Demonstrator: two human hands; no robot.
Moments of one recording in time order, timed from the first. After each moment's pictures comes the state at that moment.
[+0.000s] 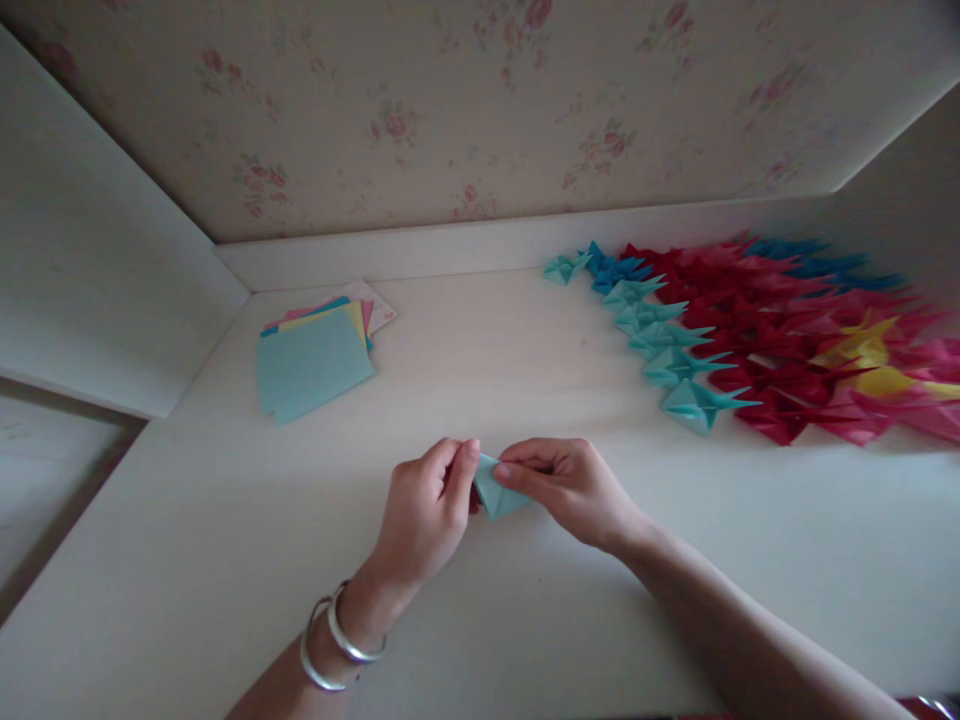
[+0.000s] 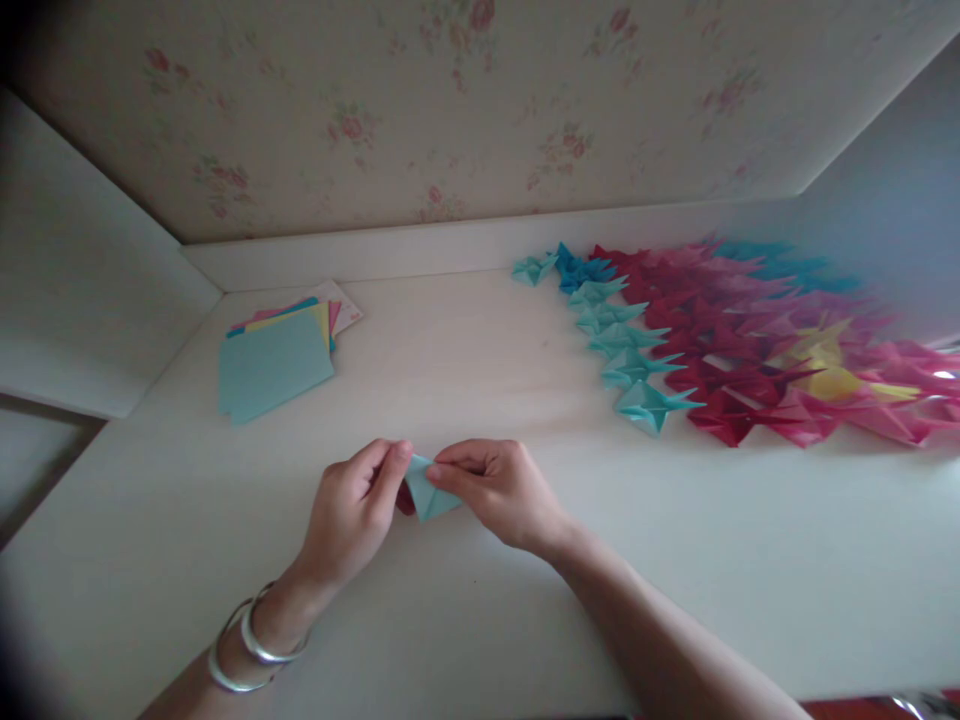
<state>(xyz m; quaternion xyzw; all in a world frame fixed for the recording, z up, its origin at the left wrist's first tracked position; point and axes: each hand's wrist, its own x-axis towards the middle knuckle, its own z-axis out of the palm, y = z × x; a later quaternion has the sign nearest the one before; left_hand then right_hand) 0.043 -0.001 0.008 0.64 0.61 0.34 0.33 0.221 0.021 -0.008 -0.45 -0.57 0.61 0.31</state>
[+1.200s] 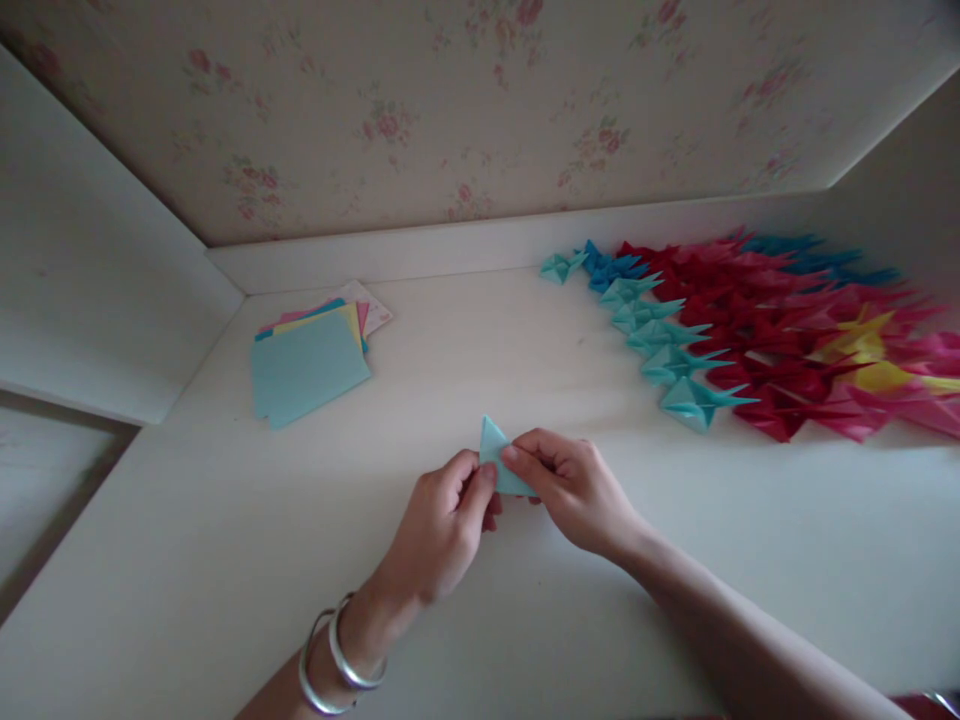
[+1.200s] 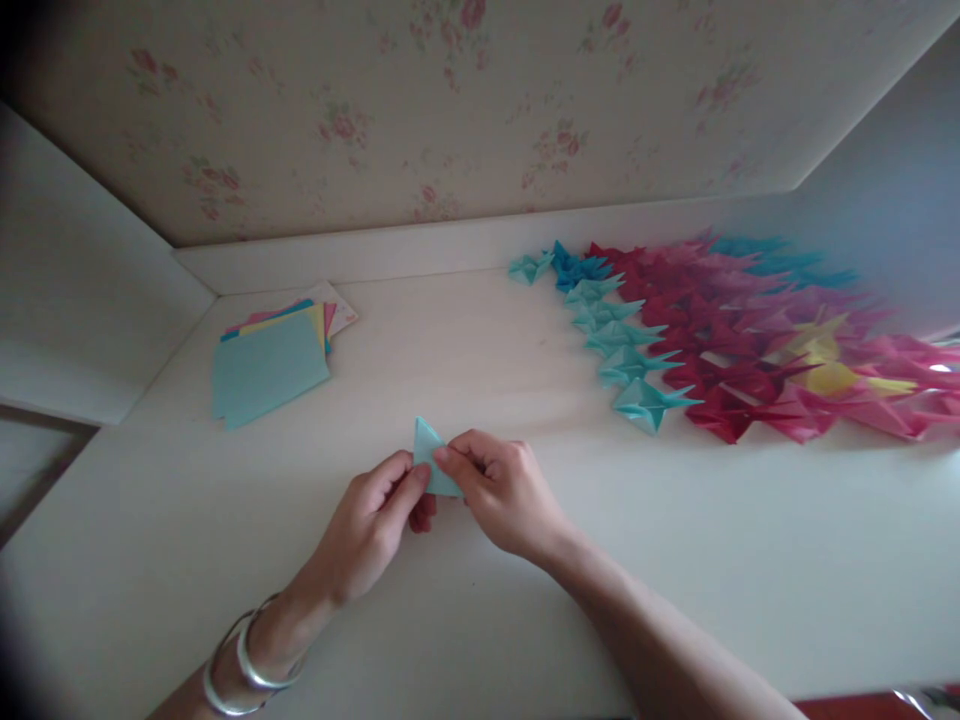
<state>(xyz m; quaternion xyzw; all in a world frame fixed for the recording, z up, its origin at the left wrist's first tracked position) 0.051 -0.006 0.007 0.59 0.55 0.30 0.51 0.222 0.018 -0.005 -0.50 -0.63 0.50 0.33</state>
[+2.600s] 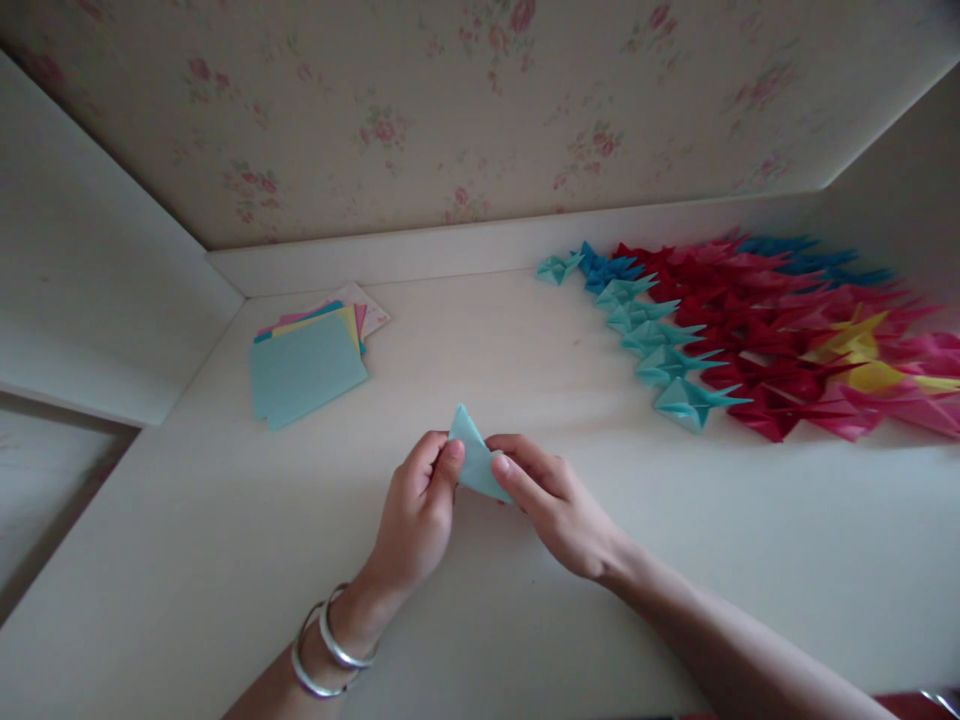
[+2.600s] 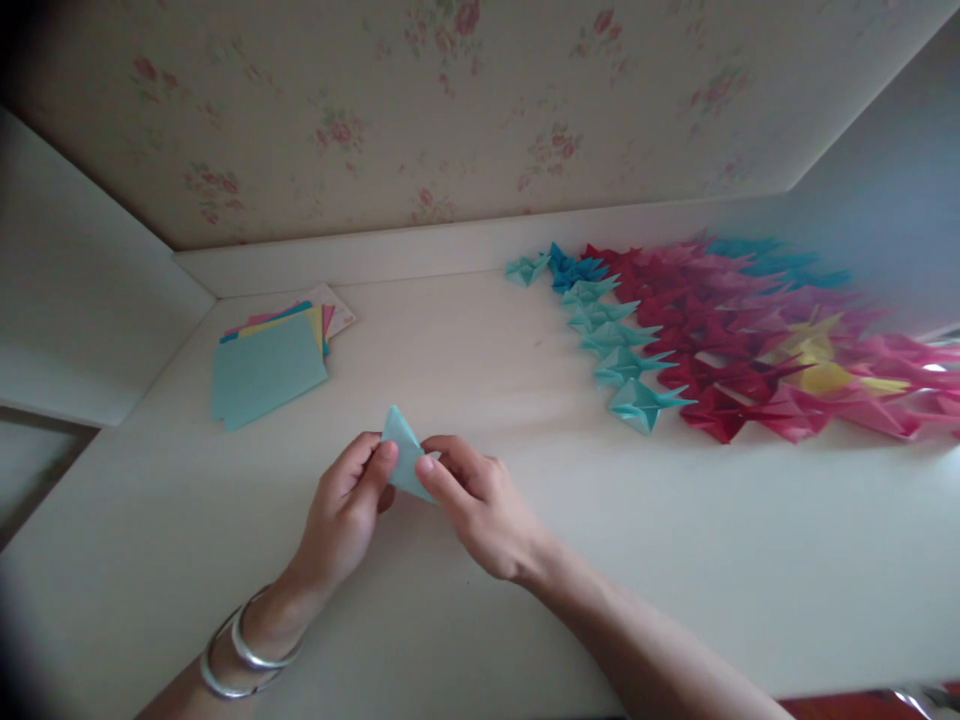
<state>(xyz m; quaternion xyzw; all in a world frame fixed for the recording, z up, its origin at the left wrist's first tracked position) 0.047 -0.002 -0.005 0.54 0.58 0.41 0.46 0.214 0.008 -0.003 -0.47 -0.61 0.56 0.31</state>
